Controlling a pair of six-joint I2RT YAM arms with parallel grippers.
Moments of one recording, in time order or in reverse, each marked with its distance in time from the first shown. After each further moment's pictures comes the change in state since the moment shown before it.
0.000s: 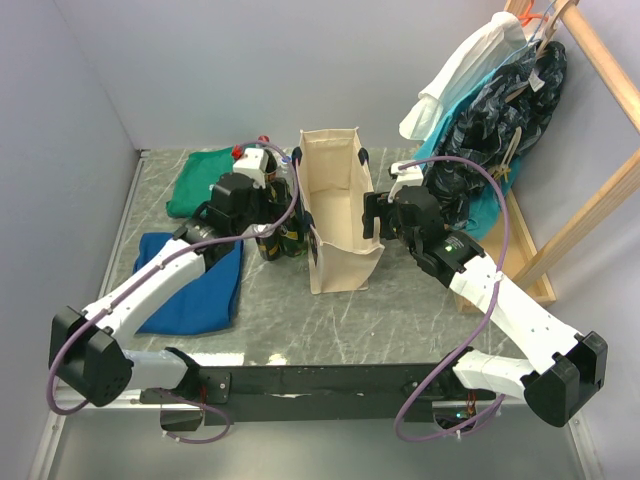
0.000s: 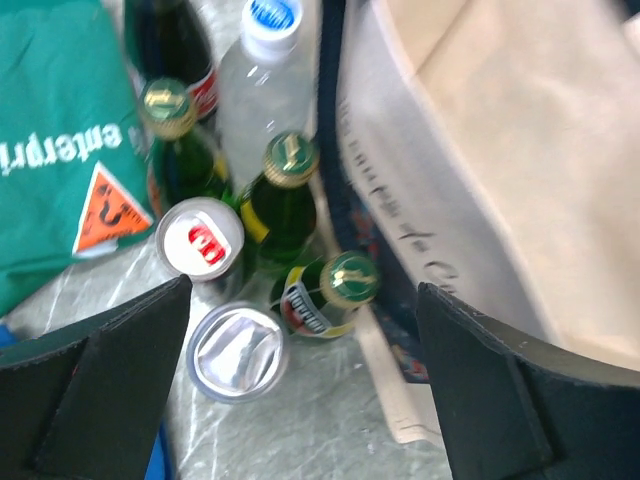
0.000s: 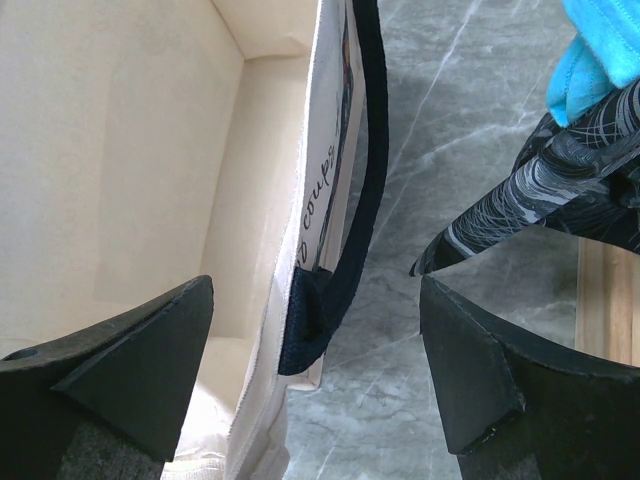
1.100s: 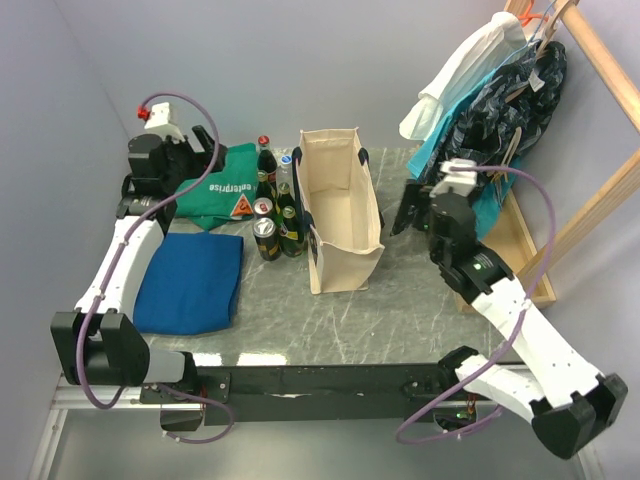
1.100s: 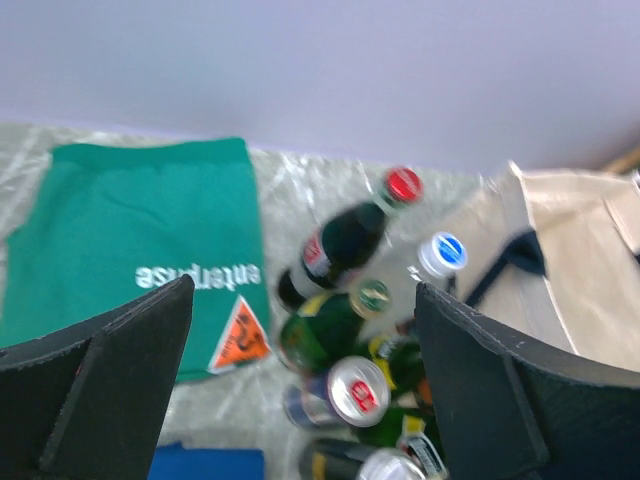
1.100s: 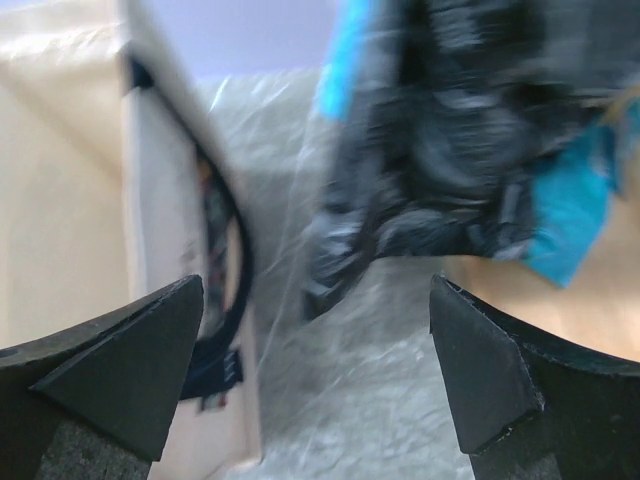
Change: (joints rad) left arm 0.498 0.062 0.153 0.127 0.366 -0.035; right arm -0.068 -0.148 -0.043 0.064 0.249 -0.001
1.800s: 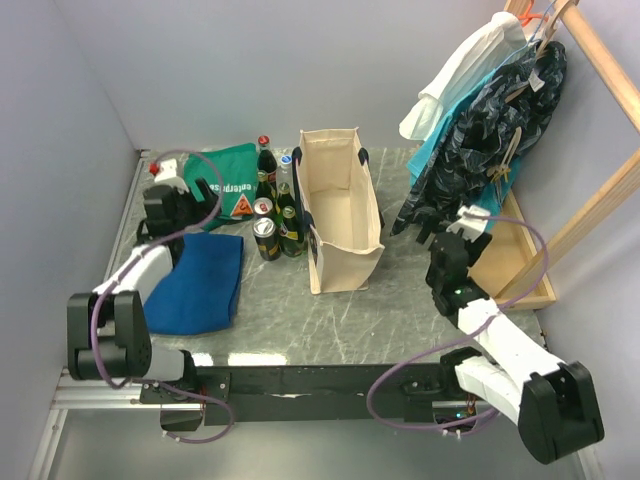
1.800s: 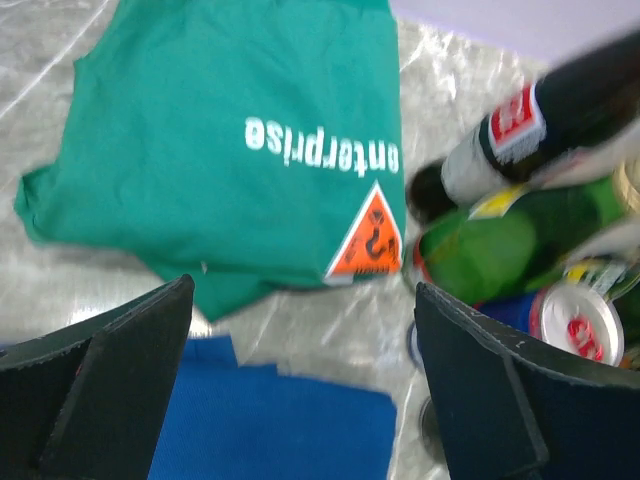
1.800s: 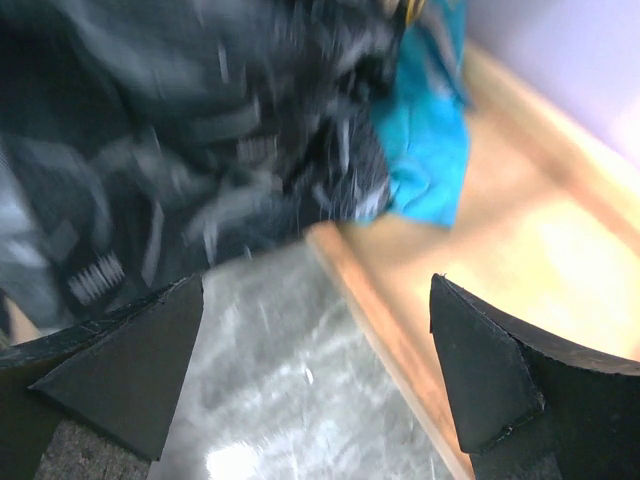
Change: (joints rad) left arm 0.120 0.060 -0.402 0.301 -0.013 0.039; right arm -0.220 -0.056 -0.526 0.555 0.203 0.016
